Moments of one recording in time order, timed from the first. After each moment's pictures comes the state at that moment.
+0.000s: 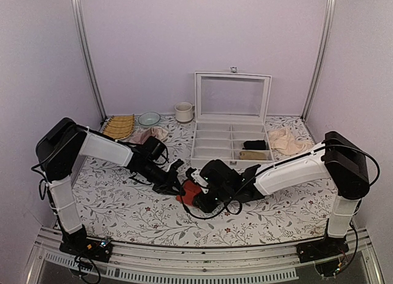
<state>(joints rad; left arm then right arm) -0.64 1.90 0.99 -0.20 0.73 -0.50 1.13 1.89 1.09 -0.07 0.05 0.28</state>
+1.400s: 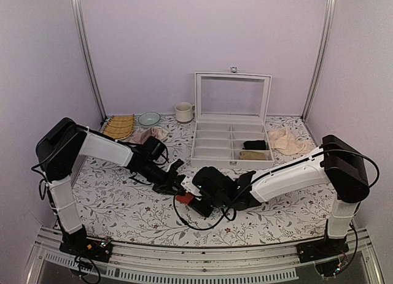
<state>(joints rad) -0.64 1.90 0.99 -0.21 0.72 -0.50 1.22 1.89 1.11 -0.04 0.22 0.01</state>
